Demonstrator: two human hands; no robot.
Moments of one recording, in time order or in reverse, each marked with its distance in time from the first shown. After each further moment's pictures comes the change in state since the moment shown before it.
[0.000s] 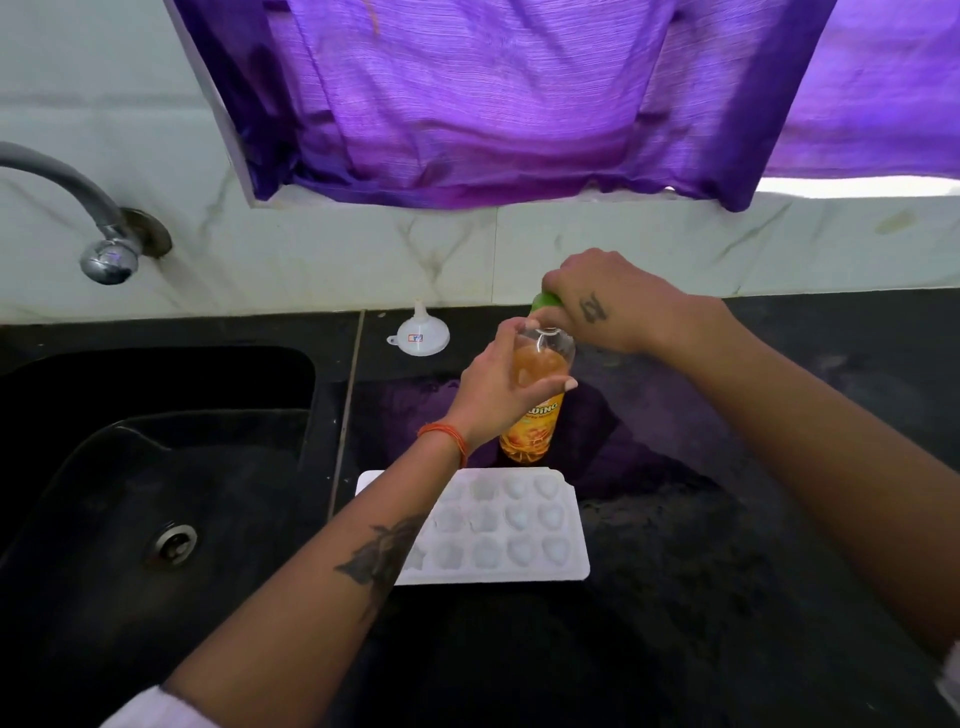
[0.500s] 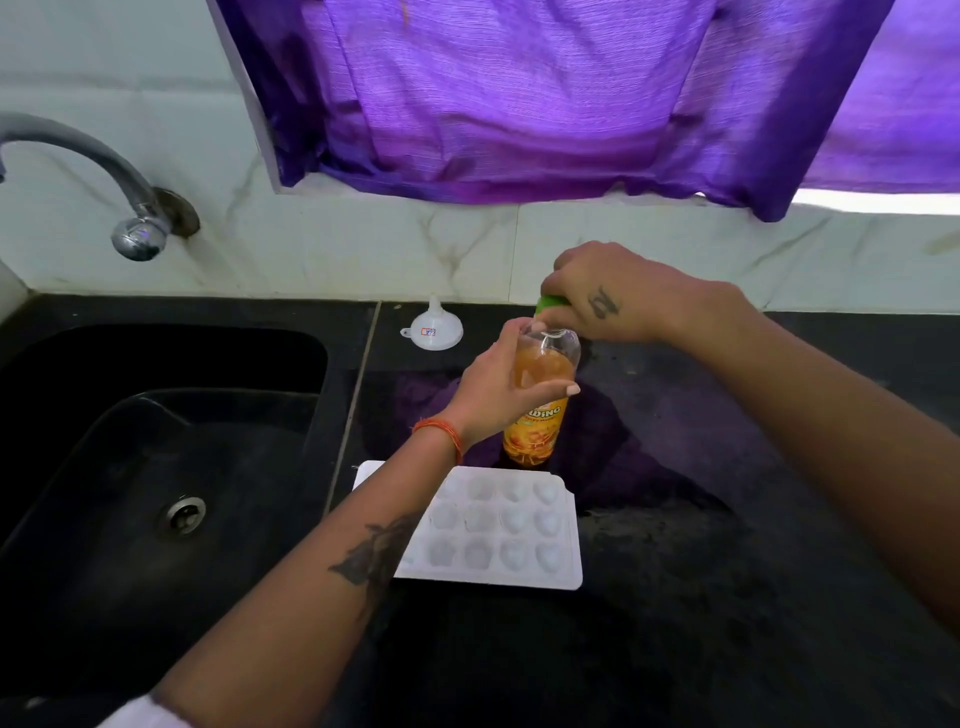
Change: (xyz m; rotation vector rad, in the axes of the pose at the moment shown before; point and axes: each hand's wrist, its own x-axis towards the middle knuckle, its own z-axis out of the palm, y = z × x) left_hand -0.001 0.005 -0.003 -0.024 -0.028 -0.042; right_hand 0.015 0.012 -0.001 -0.012 -0.007 -0.226
